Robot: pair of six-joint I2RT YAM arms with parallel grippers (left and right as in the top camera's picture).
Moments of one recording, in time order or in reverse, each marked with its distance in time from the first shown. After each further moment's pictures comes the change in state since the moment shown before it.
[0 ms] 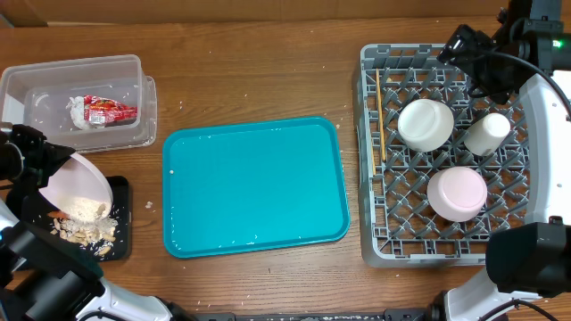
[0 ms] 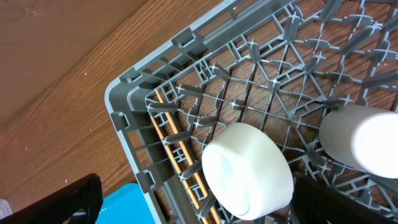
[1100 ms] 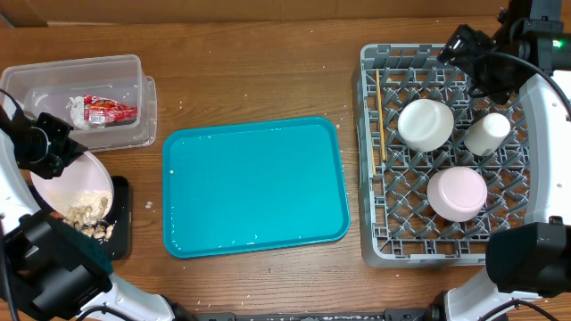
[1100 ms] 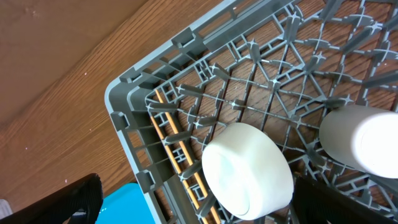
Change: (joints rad) left arm -0.150 0.006 0.000 0.050 -0.248 -0.076; right arm 0.000 0.000 0.000 0.000 0.000 0.000
